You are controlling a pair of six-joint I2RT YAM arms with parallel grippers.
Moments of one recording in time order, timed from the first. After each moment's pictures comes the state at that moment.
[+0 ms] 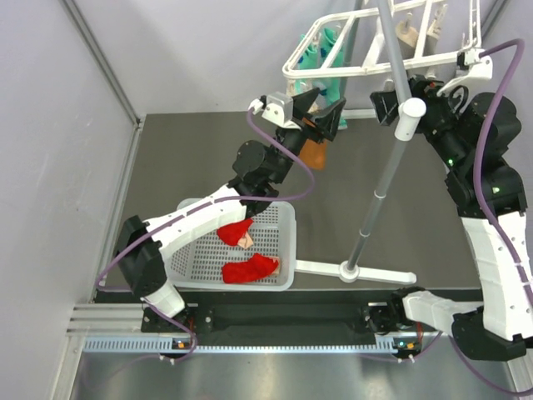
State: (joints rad) left arm -0.92 1.63 1.43 0.84 -0.22 -0.11; right arm 0.27 1.11 1.71 -0.57 -0.03 0.35
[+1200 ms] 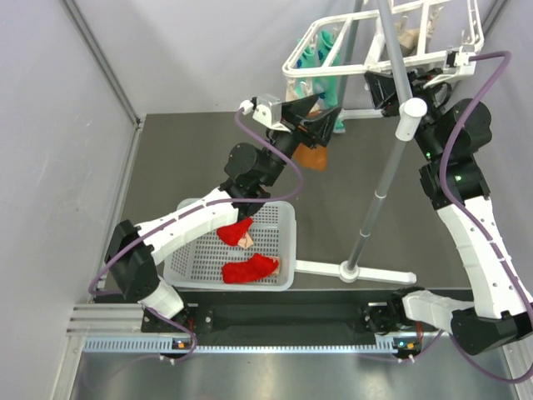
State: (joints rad) left arm -0.90 1.57 1.35 0.83 -0.16 -0.23; right arm 0.28 1.14 1.46 0.01 -0.13 0.42
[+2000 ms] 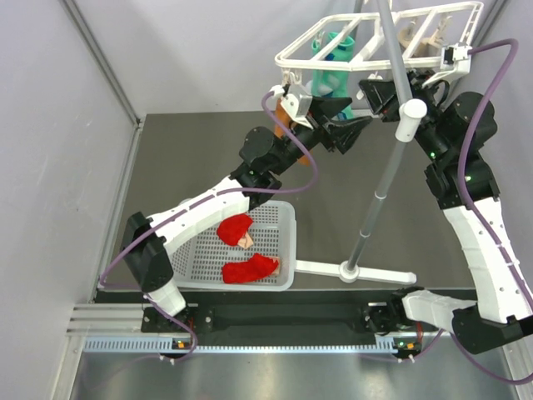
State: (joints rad) left arm -0.90 1.68 1.54 0.70 0.15 -0.28; right arm 0.31 1.15 1.56 -0.20 -0.16 0.50
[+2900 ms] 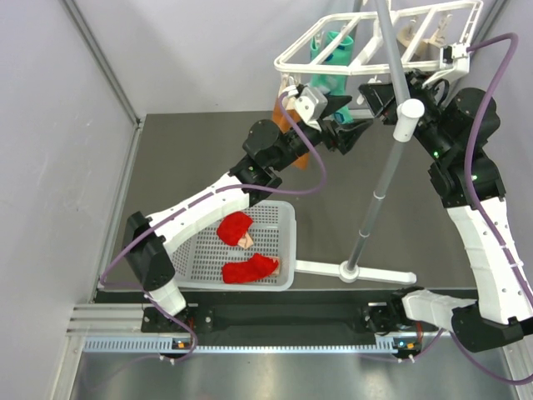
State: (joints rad) left arm -0.90 1.70 1.60 0.56 0.19 -0.06; right arm 0.31 1.16 1.63 -0.33 -0.16 0.52
